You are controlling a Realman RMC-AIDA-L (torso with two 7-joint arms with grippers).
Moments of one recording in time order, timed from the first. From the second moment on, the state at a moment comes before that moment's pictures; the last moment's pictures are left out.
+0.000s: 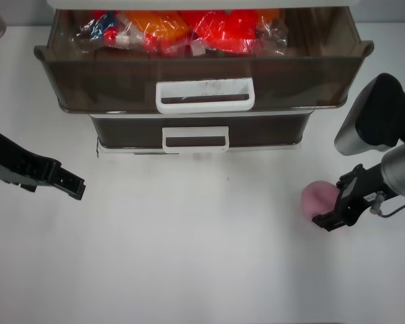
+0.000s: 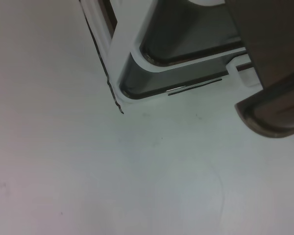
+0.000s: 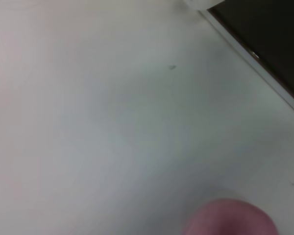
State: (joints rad) left arm -0.48 -2.04 1.28 1.64 -0.52 -1.86 0.14; right arm 0.45 2.07 -1.47 -1.06 0.62 1.27 -0.99
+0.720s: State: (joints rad) left arm -0.48 -2.04 1.28 1.64 -0.52 -1.85 0.14; right arm 0.45 2.07 -1.48 -1.05 0.61 1.27 -0.99
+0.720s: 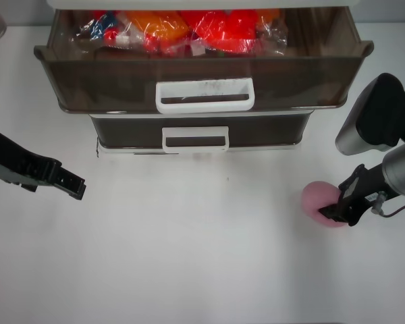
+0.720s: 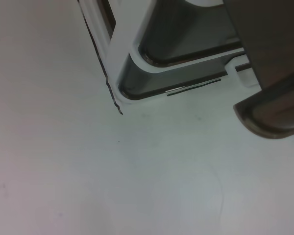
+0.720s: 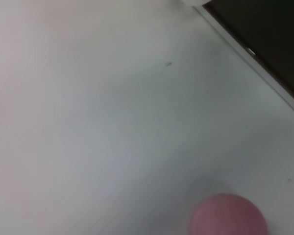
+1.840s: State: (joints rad) left arm -0.47 -2.04 1.28 1.64 -0.52 -1.85 0.14; right arm 0.44 2.07 -1.46 -1.13 0.61 1.33 -0.99
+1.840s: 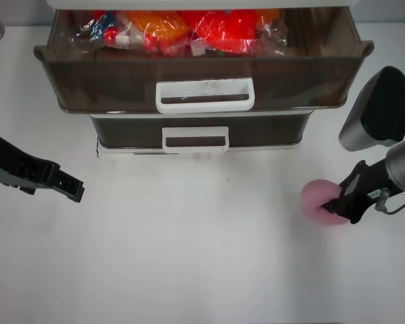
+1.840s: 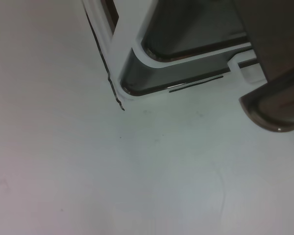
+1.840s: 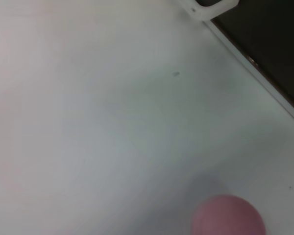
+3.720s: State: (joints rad) left arm -0.49 -2.04 1.28 1.64 -0.52 -1.86 0.15; right arm 0.40 1.82 -0.89 -1.62 1.34 1.84 -0.97
